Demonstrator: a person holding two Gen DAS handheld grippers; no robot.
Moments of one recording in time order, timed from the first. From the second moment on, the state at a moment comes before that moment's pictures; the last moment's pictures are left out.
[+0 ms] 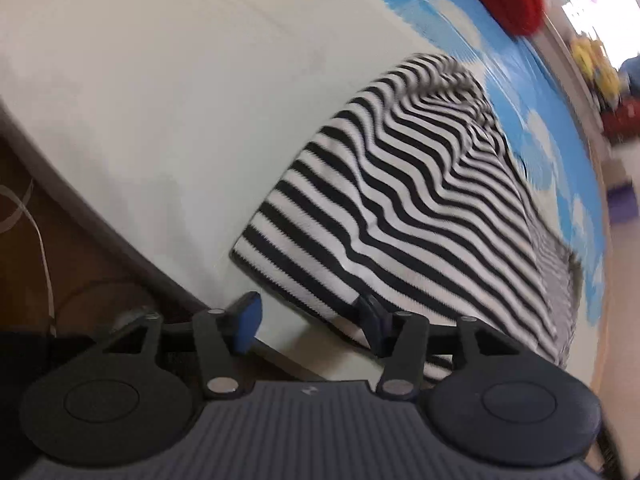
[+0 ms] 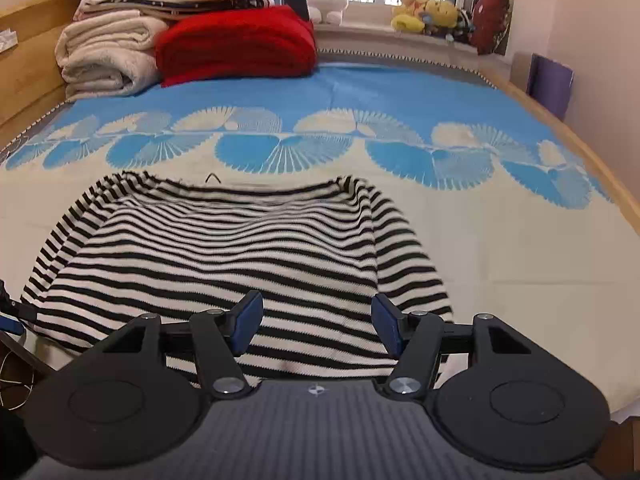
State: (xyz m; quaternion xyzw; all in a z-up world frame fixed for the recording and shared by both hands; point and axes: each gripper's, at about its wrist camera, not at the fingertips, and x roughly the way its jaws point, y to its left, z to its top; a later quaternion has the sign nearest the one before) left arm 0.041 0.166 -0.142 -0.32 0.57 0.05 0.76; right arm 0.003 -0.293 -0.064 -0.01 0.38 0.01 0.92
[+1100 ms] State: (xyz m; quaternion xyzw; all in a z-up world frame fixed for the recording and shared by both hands) left arm 0.049 0.084 -0.051 -0.16 0.41 0.03 0.90; right arm 0.003 -0.347 -0.027 0.02 0.33 -0.05 0.94
